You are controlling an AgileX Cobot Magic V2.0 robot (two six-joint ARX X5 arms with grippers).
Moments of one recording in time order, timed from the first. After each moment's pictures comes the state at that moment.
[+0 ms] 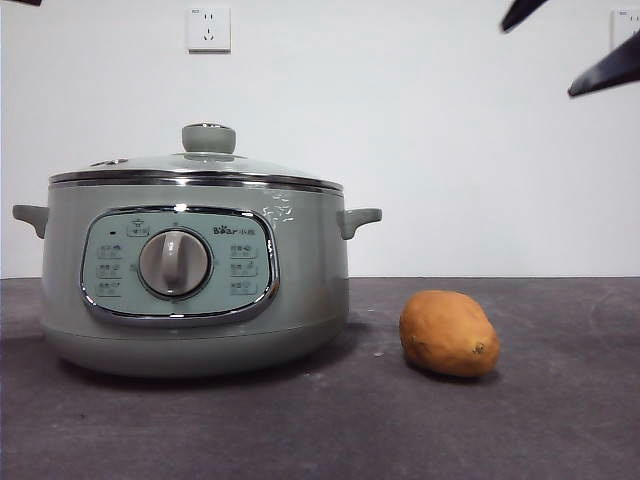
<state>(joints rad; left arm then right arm) -0.05 0.88 0.96 -0.44 0.57 -0.14 0.22 0.98 0.88 -0.46 -0.44 0.19</state>
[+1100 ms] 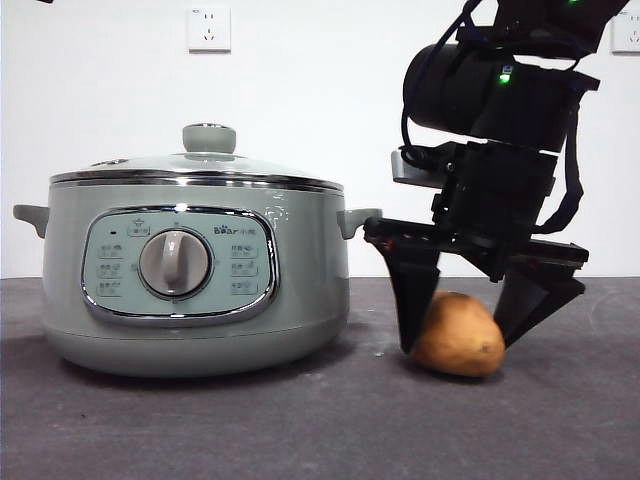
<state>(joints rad) -0.15 0.89 1.00 -0.52 0.45 -0.11 0.58 1.69 1.01 -0.49 0.01 0.28</state>
